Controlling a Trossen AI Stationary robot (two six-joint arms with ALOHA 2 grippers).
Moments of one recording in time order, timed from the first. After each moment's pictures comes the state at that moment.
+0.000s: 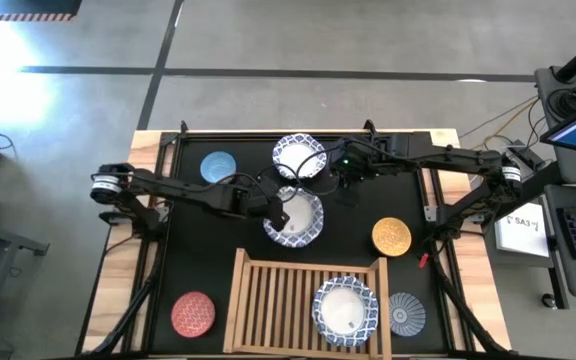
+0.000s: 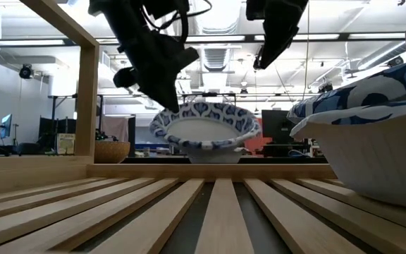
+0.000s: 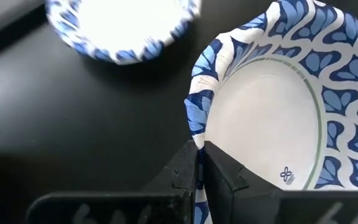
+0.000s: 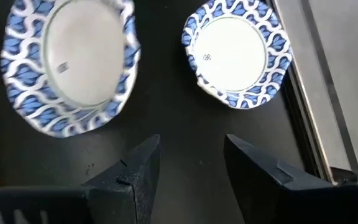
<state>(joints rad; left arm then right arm) -0.04 1.64 1.14 -0.55 -0.53 -0.74 -0.19 1.49 1.47 -1.03 0.17 -0.02</state>
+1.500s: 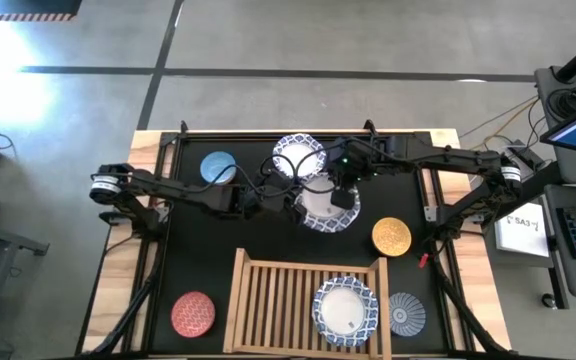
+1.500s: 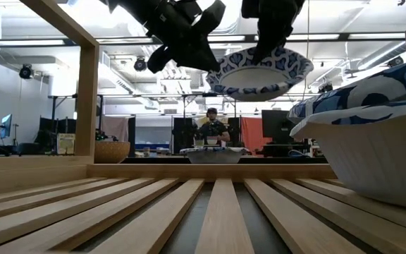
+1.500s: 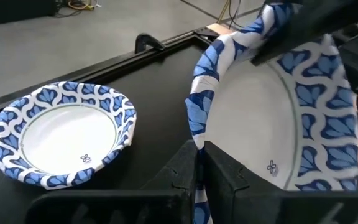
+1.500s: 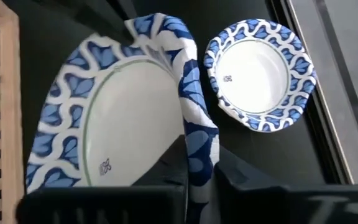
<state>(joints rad) -0.05 1.63 1.15 -0.03 -0.61 -0.55 -0.19 1.49 1.45 -0.94 0.08 -0.05</state>
